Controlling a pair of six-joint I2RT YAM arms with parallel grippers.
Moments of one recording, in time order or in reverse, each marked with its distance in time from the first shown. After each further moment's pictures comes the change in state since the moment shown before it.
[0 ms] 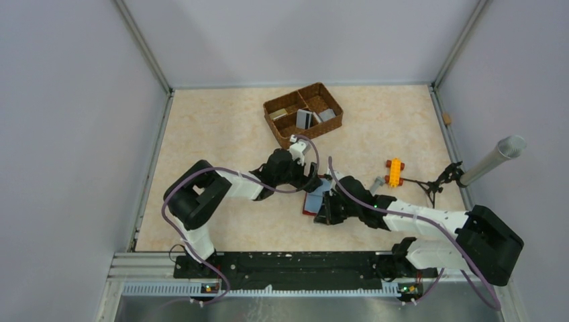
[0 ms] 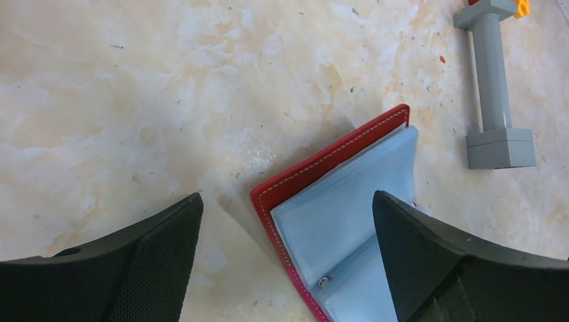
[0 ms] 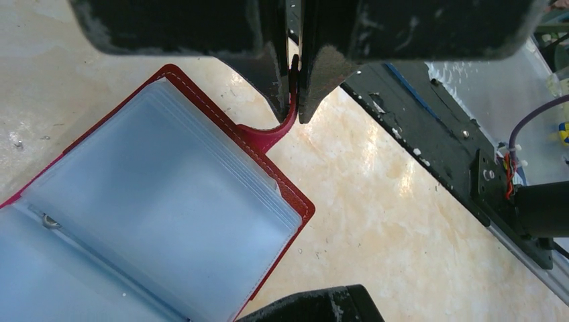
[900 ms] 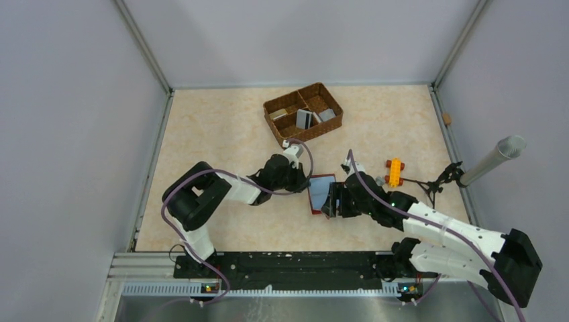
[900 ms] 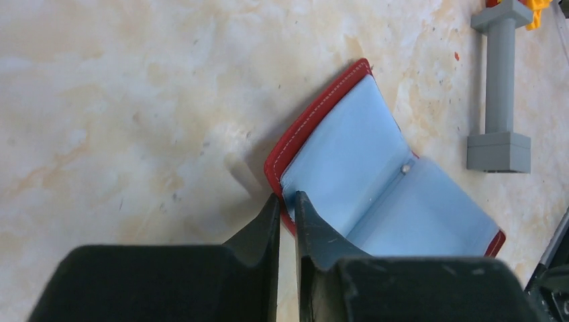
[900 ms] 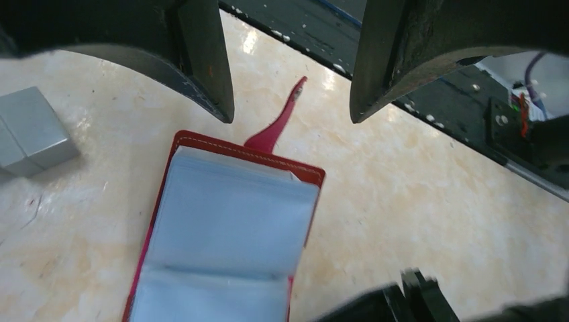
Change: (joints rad) left arm 0.000 0.014 -0.048 0.029 -0.010 -0.131; right arm 0.000 -0.221 0.100 -0.373 0.244 0.051
